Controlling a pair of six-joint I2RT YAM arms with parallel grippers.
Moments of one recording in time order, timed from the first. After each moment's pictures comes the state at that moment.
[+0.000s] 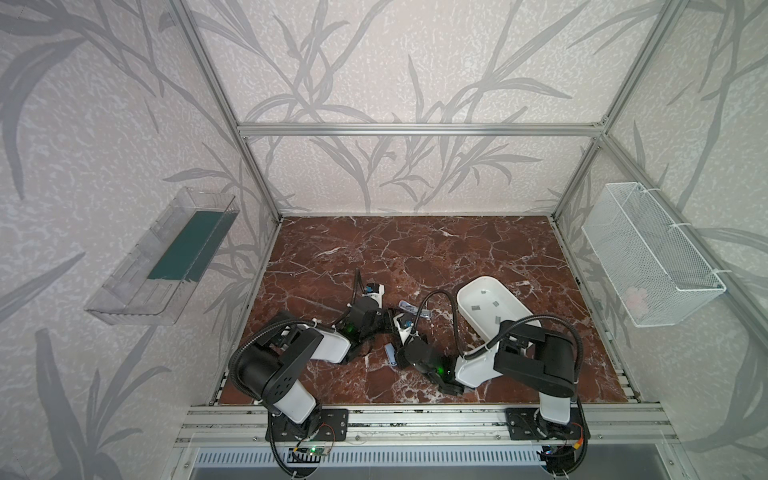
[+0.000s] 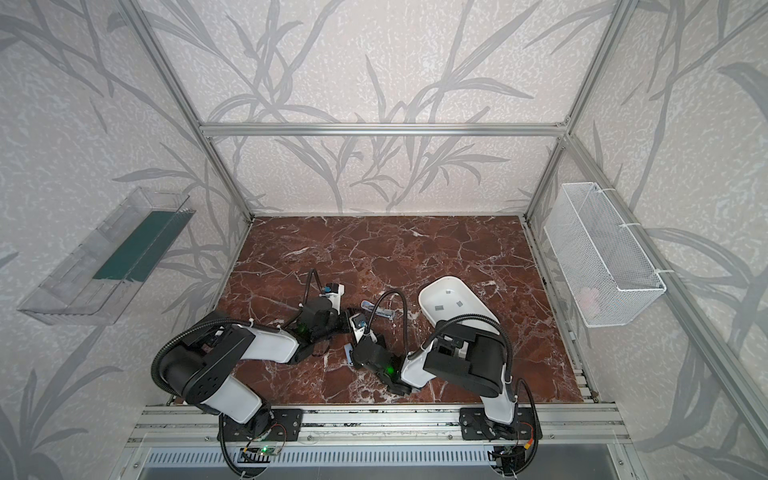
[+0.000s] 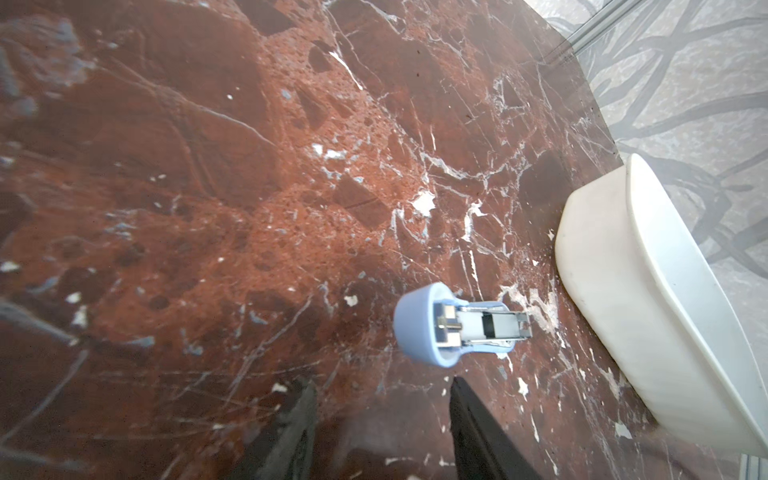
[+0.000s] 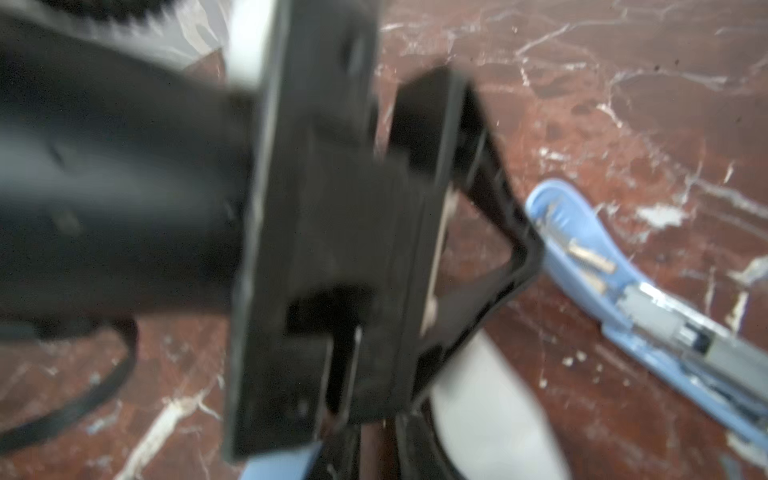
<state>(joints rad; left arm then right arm) -0.58 1.61 0.38 0.65 0.12 -0.62 1.24 1.99 0.64 0.80 0.48 0.47</state>
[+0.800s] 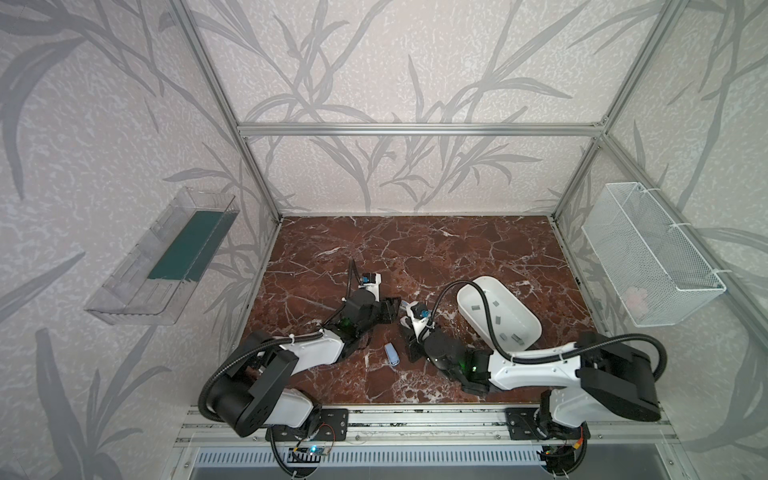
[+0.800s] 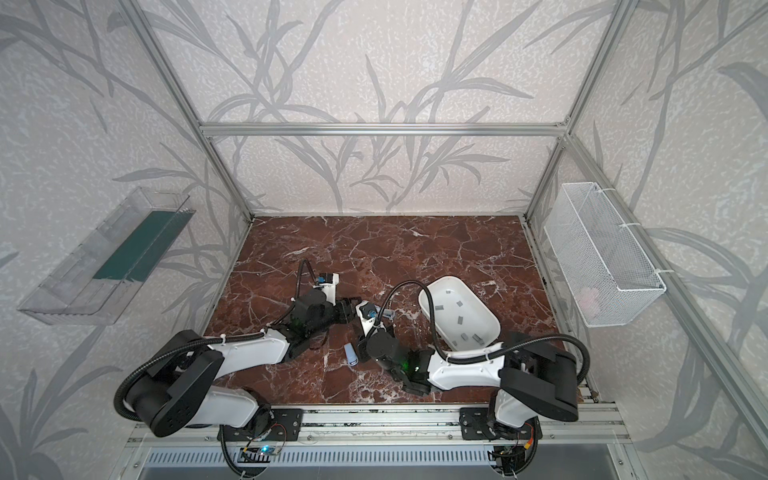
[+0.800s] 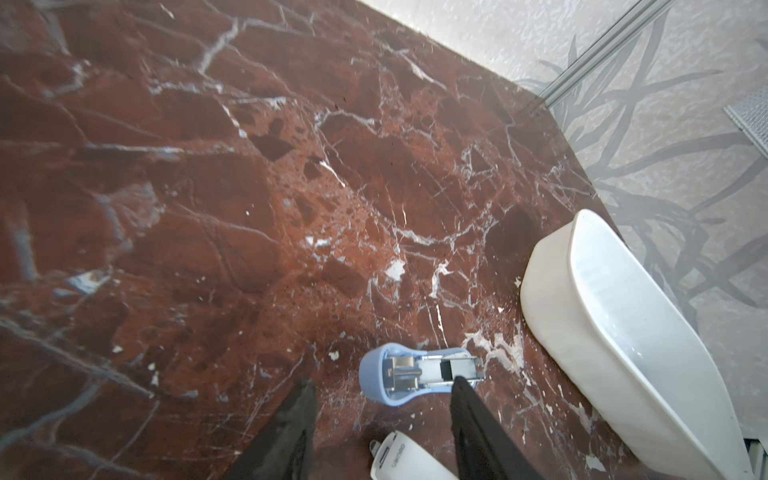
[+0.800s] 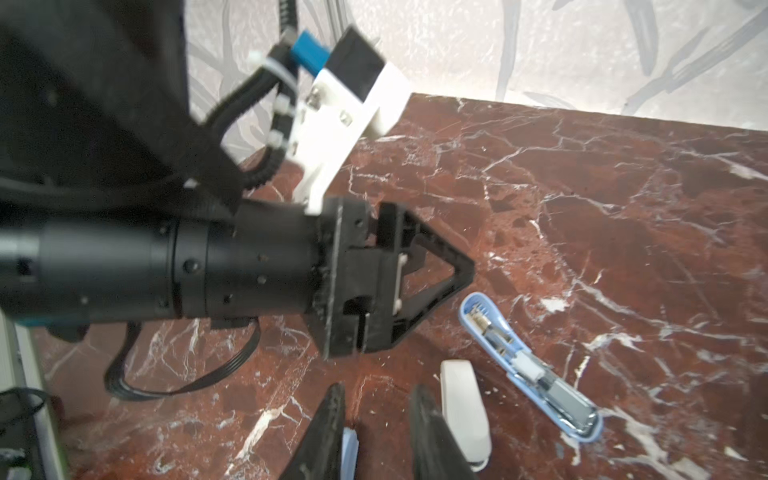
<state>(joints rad) -0.57 1.38 0.43 0.49 0.03 -0.57 1.19 1.45 0.64 0.44 0.50 0.40</state>
